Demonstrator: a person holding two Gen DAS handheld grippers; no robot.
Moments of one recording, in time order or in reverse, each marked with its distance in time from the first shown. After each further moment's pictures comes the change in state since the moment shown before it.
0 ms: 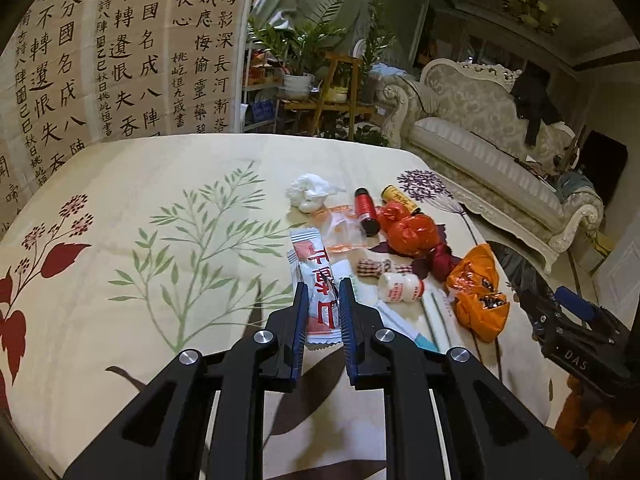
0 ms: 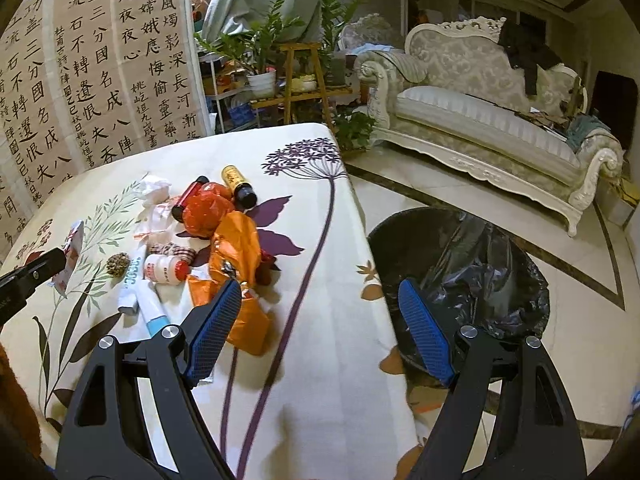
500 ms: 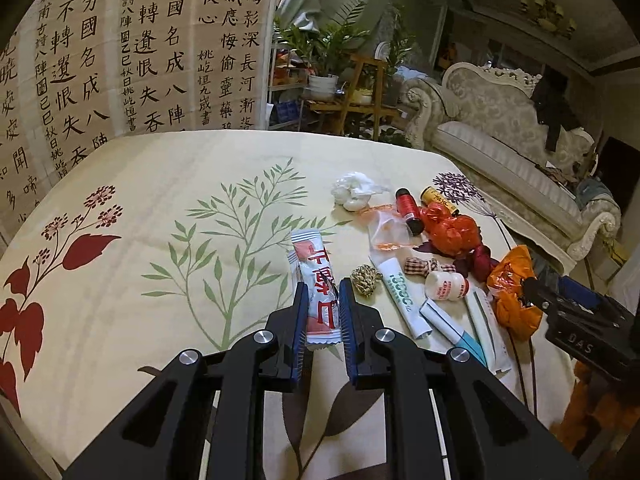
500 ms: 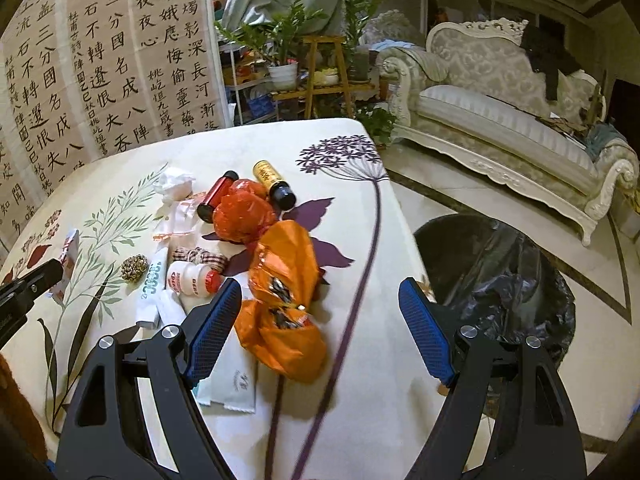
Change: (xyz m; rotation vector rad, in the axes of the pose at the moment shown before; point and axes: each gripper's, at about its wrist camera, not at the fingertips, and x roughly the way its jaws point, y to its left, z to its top) left arm 0.003 0.027 -0.005 -0.022 -0.013 0.068; right arm 0.027 0.035 0.010 -0.048 0.036 0.039
